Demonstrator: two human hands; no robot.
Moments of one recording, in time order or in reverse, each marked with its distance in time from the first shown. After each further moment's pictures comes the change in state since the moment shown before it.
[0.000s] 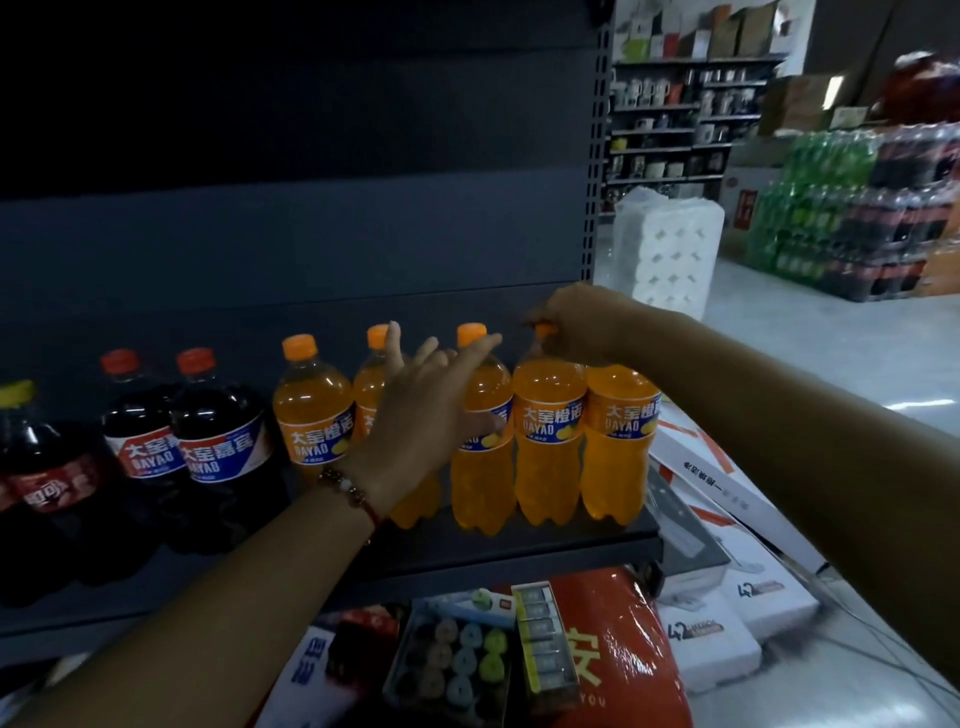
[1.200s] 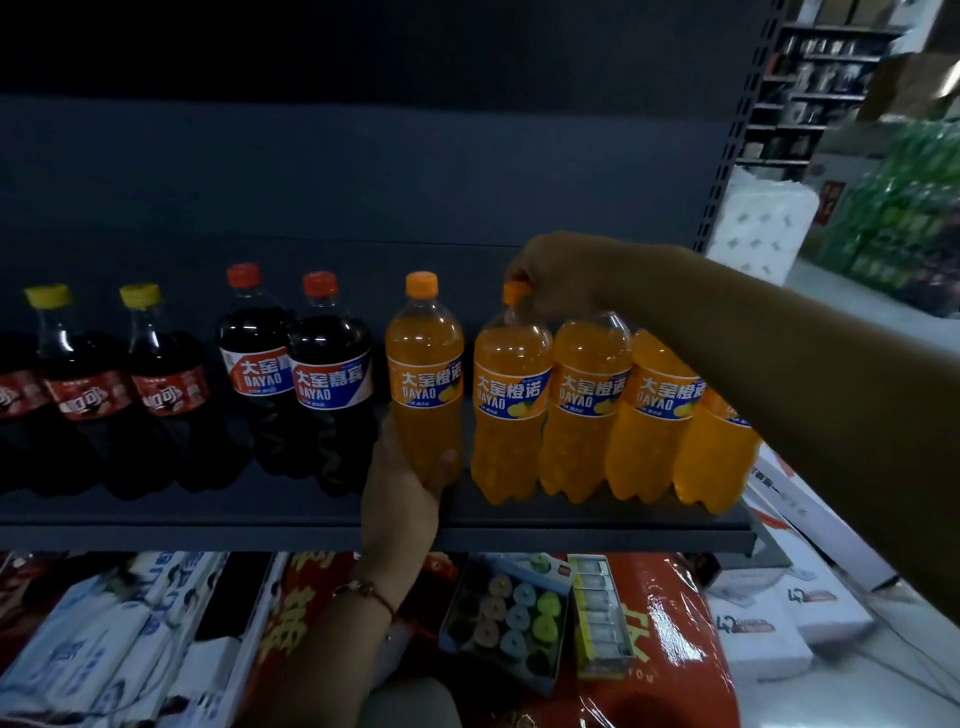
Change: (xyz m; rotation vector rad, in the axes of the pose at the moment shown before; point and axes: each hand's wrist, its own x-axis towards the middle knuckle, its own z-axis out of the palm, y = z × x) left_hand -0.154 -0.091 0.076 -0.722 0.148 -0.713; right_hand 0.065 -0.124 -0.013 0.090 -0.113 -0.147
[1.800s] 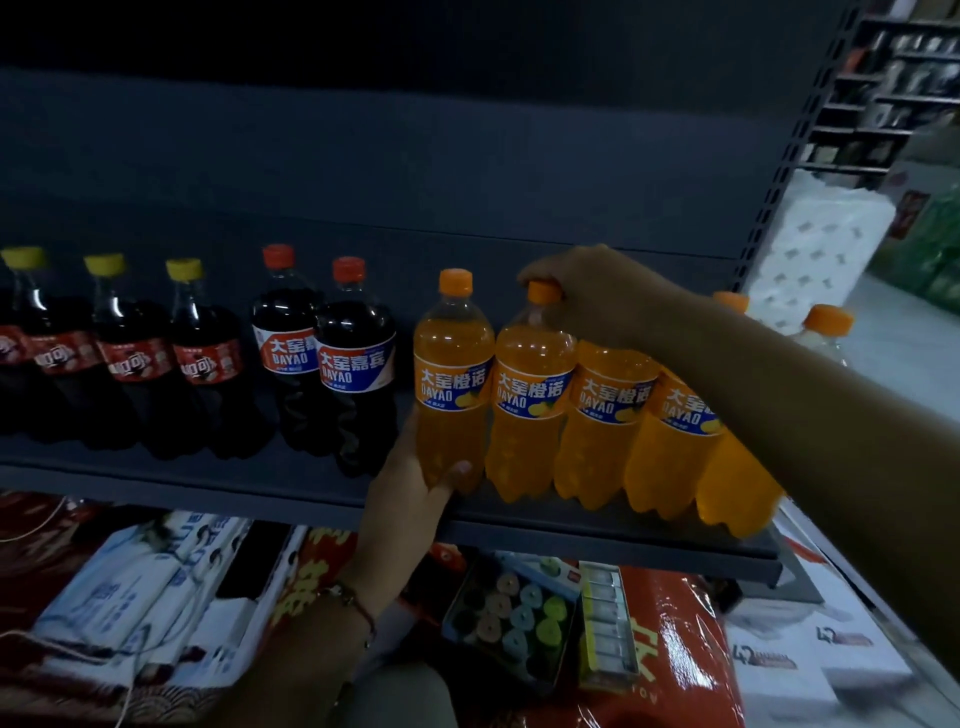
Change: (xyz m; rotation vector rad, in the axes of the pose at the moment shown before) left_hand -0.010 0.002 -0.010 -0.004 -0.083 -0.008; right_hand -0.012 0.007 0.019 0.068 0.177 -0.119
